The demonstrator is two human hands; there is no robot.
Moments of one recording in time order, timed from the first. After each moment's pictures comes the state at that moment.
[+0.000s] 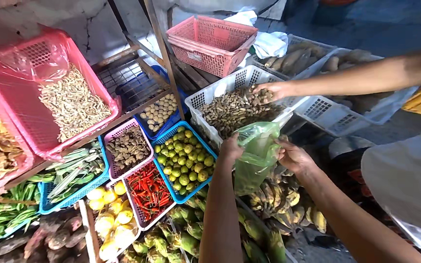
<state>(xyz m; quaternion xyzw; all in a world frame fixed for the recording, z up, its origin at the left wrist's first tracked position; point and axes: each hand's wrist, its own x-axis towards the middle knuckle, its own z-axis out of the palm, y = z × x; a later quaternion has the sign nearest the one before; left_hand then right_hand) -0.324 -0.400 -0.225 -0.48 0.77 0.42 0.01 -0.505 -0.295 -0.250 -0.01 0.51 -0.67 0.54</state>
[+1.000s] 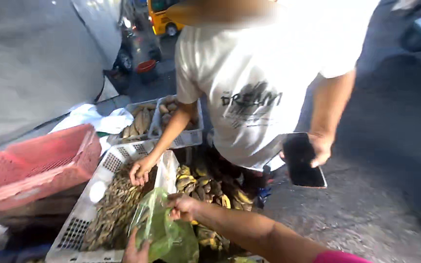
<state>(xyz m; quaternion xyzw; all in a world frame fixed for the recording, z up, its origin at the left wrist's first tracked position) -0.312 -0.400 -0.236 -0.44 0.81 0.38 -0.07 -0.492 -0.289 -0.248 -0.02 0.48 -0.67 0.57</state>
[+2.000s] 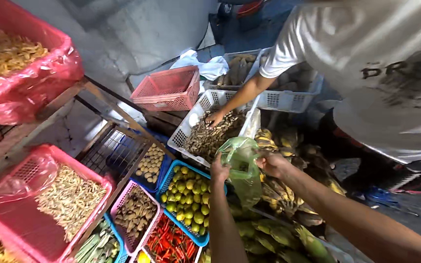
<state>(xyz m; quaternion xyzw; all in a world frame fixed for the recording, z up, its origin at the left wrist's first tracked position) -0.323 -0.394 -0.228 -0.49 0.77 0.42 -0.02 -0.477 -0.269 -0.242 0.13 0.45 -0.72 0.51</state>
